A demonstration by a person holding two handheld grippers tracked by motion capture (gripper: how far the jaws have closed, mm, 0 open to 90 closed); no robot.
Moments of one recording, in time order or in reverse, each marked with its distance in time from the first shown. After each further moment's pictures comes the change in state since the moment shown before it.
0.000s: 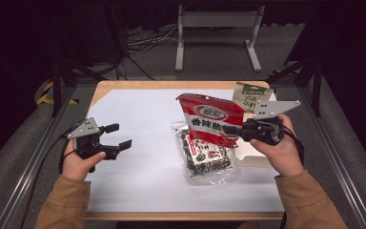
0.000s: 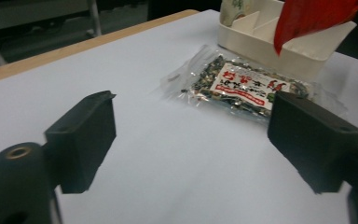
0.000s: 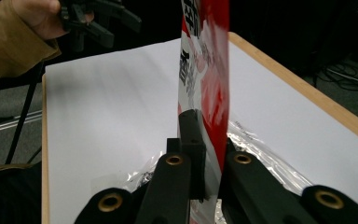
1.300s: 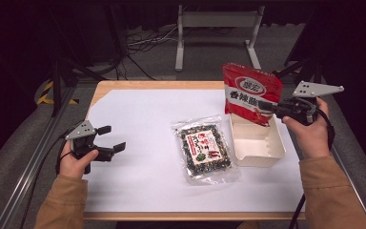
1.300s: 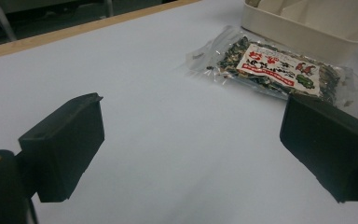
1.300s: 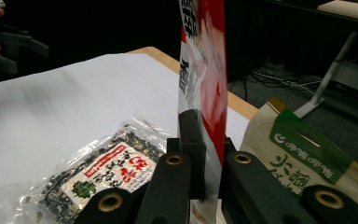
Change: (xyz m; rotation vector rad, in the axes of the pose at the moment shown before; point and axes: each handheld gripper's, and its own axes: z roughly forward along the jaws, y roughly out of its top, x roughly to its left) left arm 0.020 -0.023 -0.001 0.034 0.034 -0.034; right arm -0.078 -0.026 -0.060 -0.079 -0.235 0.085
